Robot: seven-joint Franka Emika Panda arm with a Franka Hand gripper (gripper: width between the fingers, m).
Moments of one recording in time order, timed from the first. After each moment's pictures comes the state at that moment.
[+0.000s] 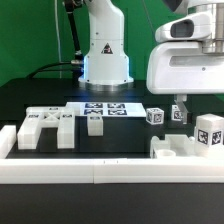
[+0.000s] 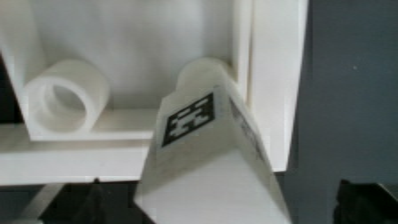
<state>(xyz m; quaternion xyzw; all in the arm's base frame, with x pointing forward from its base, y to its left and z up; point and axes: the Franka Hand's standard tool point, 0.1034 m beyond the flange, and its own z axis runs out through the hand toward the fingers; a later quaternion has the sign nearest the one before) 0.636 0.127 0.082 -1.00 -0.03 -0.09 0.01</state>
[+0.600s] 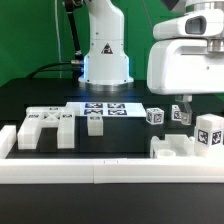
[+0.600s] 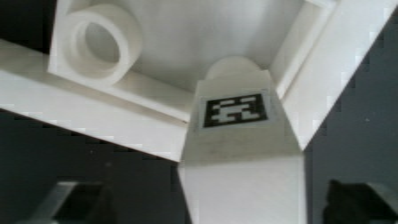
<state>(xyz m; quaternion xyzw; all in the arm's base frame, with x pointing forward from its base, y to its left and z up) 0.638 0.121 0.083 -0.98 -0.17 -0.09 -0.02</state>
